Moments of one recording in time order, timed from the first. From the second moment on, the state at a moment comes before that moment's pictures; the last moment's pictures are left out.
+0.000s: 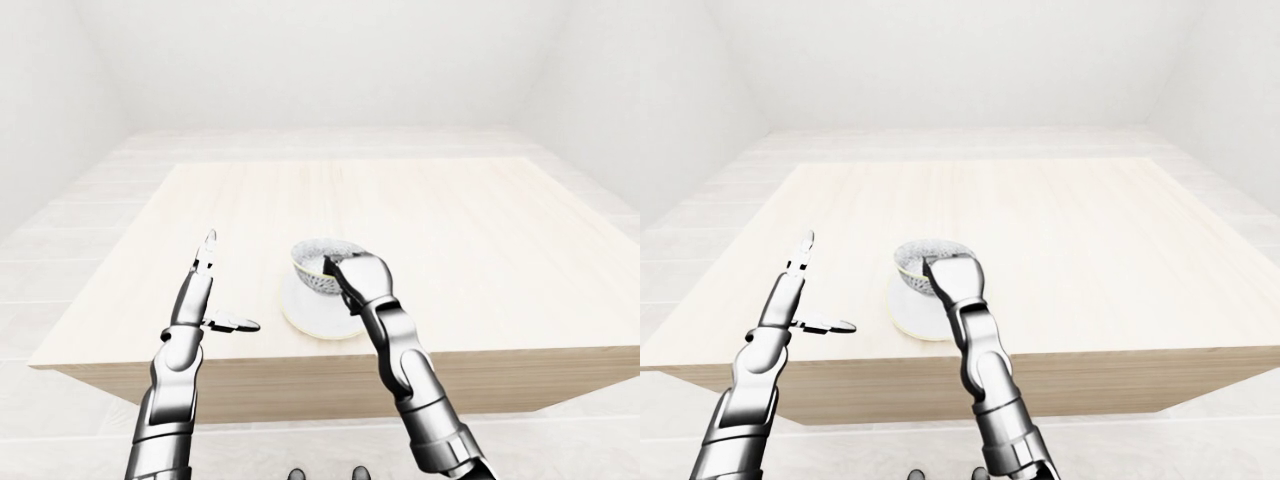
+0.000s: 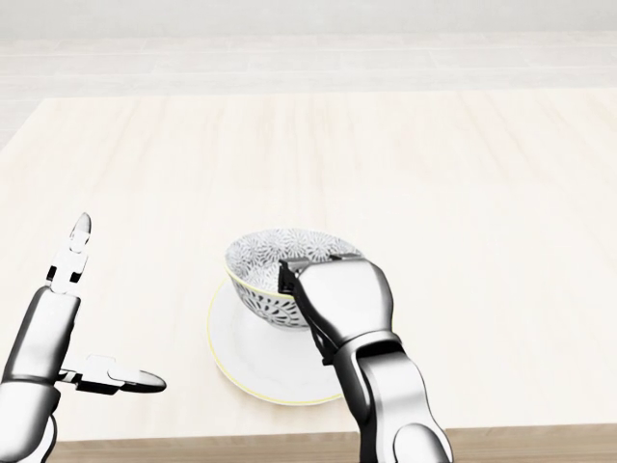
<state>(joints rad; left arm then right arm) -0.13 0.21 0.19 0.13 0.42 -0.09 -0.09 -0.28 0.11 0.21 0.09 -1.42 0.09 0.19</state>
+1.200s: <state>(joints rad) -0.14 0.21 0.18 0.13 0.42 -0.09 -0.09 -0.26 0.09 0.21 0.15 -1.42 0.09 0.14</state>
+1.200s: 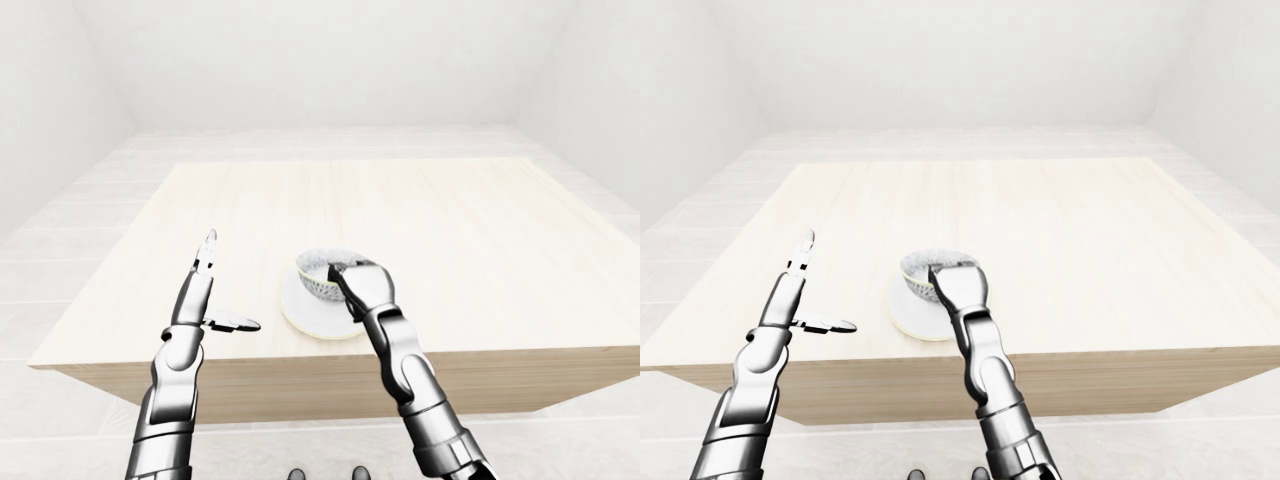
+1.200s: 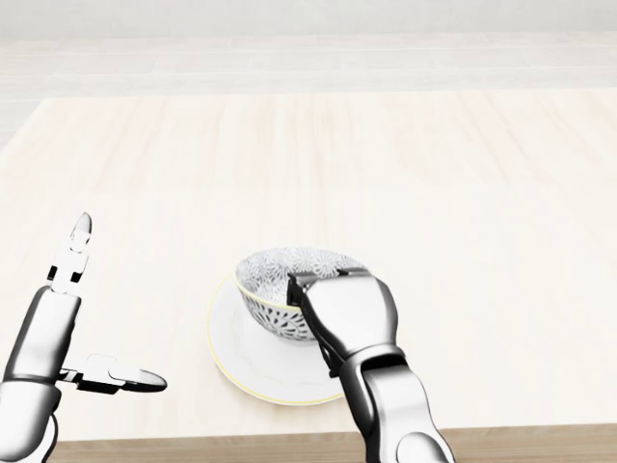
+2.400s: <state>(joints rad) -0.14 0.20 0.19 0.12 0.42 -0.09 -0.09 -0.25 0.09 0.21 0.14 -1.40 0.09 0.13</state>
